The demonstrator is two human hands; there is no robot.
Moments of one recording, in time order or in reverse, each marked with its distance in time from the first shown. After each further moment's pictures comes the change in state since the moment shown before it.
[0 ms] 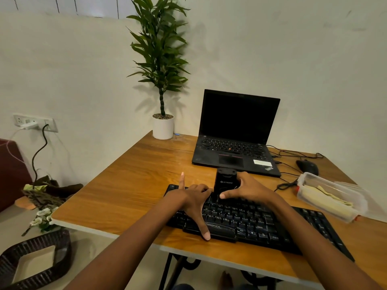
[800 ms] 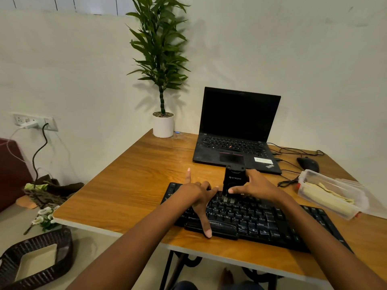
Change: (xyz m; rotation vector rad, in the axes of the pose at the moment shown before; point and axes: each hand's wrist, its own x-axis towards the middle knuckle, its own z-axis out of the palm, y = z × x) left_hand 0.002 0.021 -0.017 0.172 -0.093 -0.068; right_hand -0.009 0.008 -0.011 0.016 0.029 0.051
